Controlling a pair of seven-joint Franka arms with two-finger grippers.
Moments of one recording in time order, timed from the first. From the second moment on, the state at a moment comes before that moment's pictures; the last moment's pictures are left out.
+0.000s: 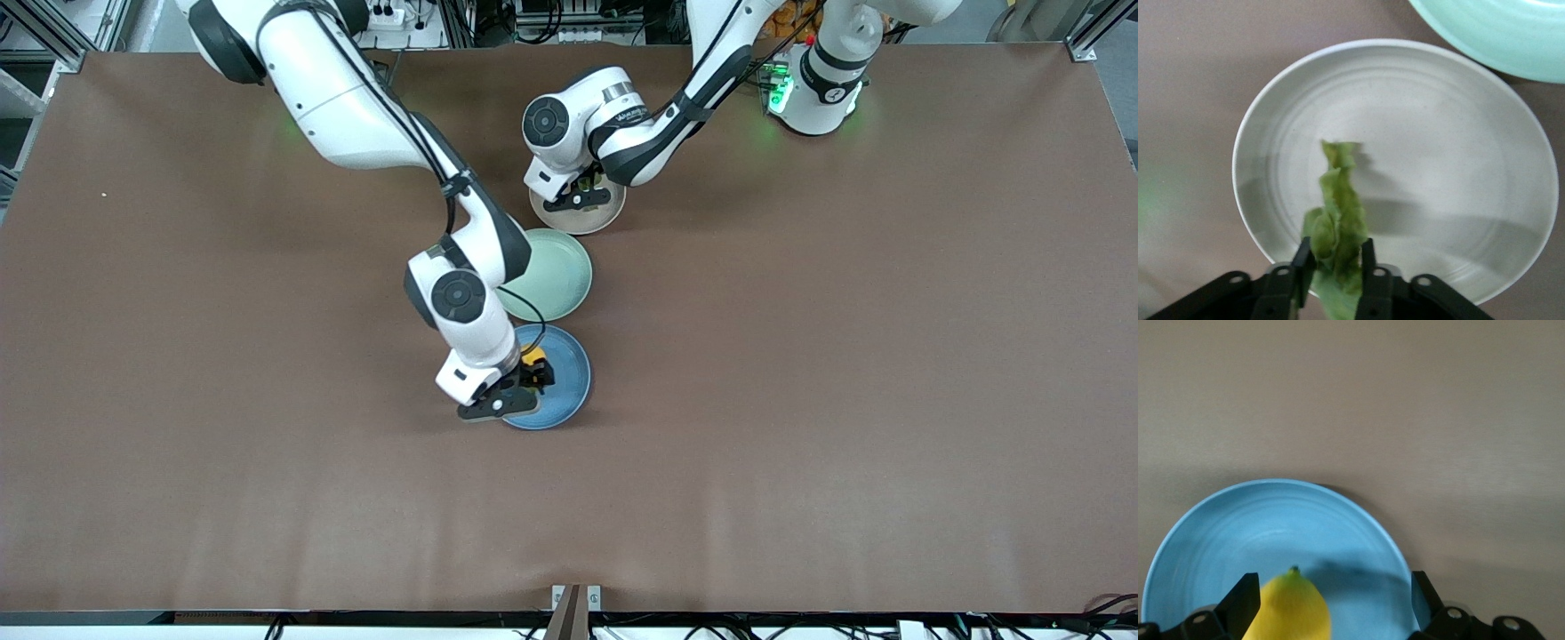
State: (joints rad) left arm -0.62 0.56 -0.50 -1.92 0.00 2.11 -1.20; right arm 0.56 0.83 -0.01 -1.35 0.01 2.30 0.44
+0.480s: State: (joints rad) left arm -0.58 0.53 -0.45 -1.88 0.01 2.11 -1.21; right arm 0.28 0.76 0.13 -1.19 0.01 1.75 0.15
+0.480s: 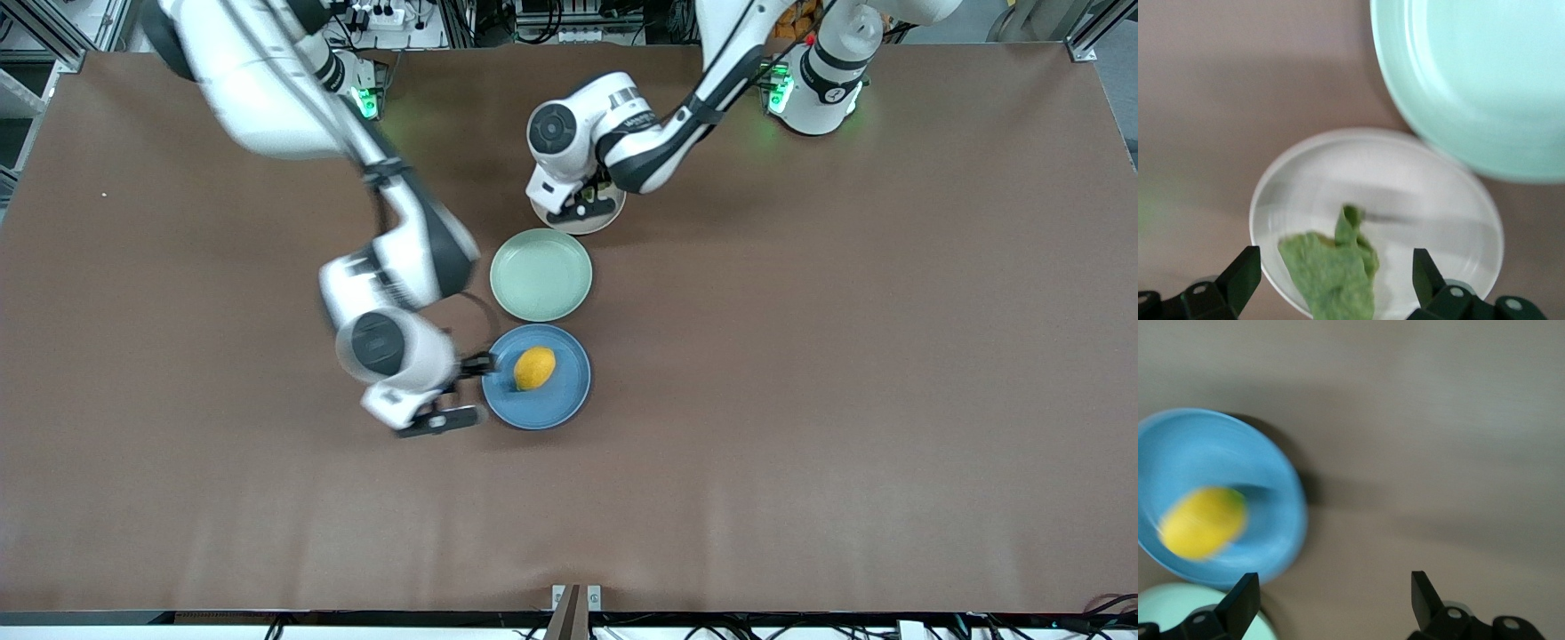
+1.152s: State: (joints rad) left arm -0.26 0.51 -0.40 -1.70 0.15 2.02 -1.20; right arm -0.07 0.69 0.13 -1.19 -0.04 1.49 -0.03
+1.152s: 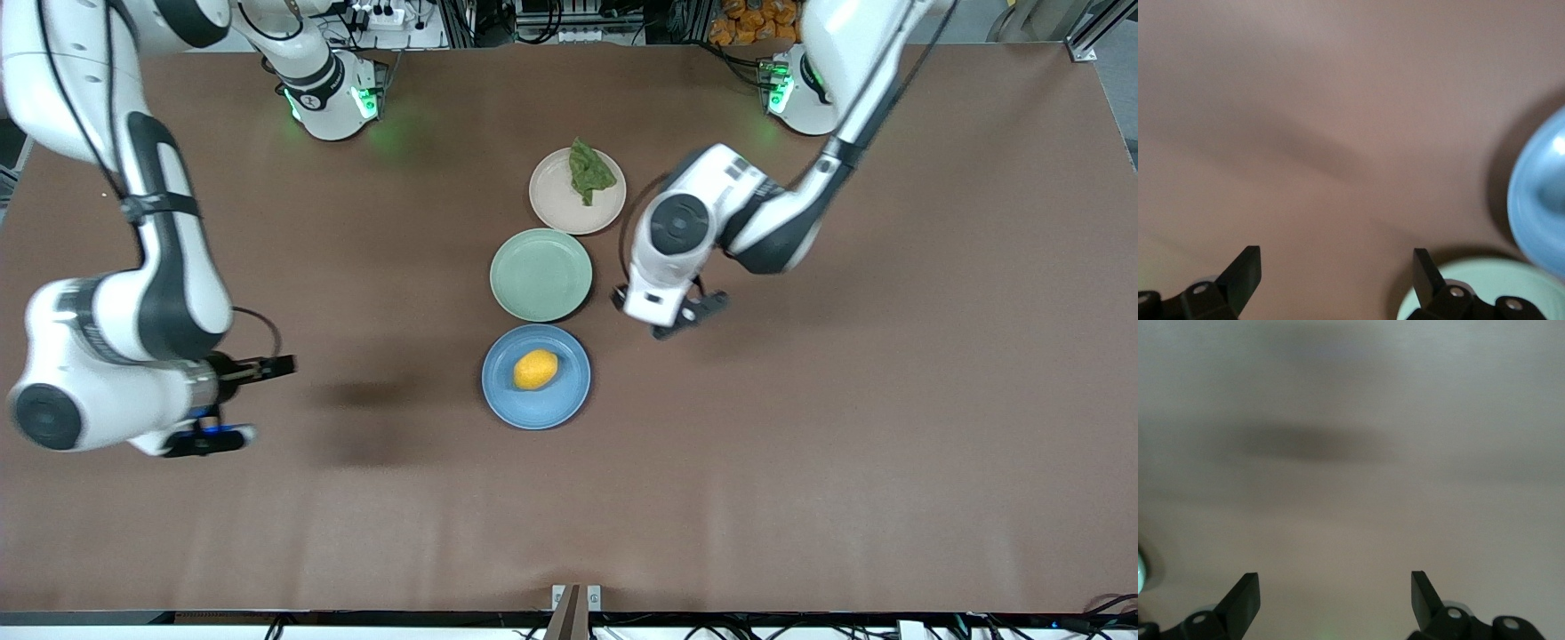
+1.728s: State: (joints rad) left arm -0.07 0.51 -0.40 -1.70 0.22 2.01 -1.04; right arm -0.16 0.41 0.14 -1.20 -0.06 1.34 -0.03
